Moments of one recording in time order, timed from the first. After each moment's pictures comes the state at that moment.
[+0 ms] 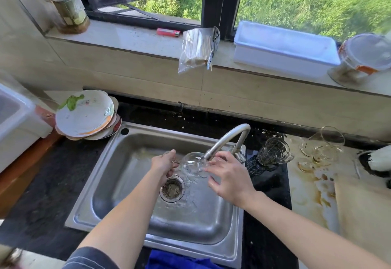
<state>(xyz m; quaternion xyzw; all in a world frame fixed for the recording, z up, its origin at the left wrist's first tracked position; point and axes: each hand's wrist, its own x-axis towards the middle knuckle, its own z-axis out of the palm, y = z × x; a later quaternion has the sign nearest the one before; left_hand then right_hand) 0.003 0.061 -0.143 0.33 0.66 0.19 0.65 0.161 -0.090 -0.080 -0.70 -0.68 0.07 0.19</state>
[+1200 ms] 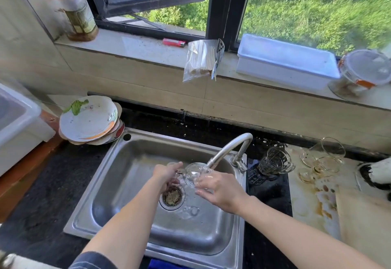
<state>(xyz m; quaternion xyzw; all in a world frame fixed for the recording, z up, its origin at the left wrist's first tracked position) -0.003 0.058 -0.135 0.39 0.68 0.10 0.62 0.145 -0.072 -0.076 -0.64 -0.72 0.23 0.13</state>
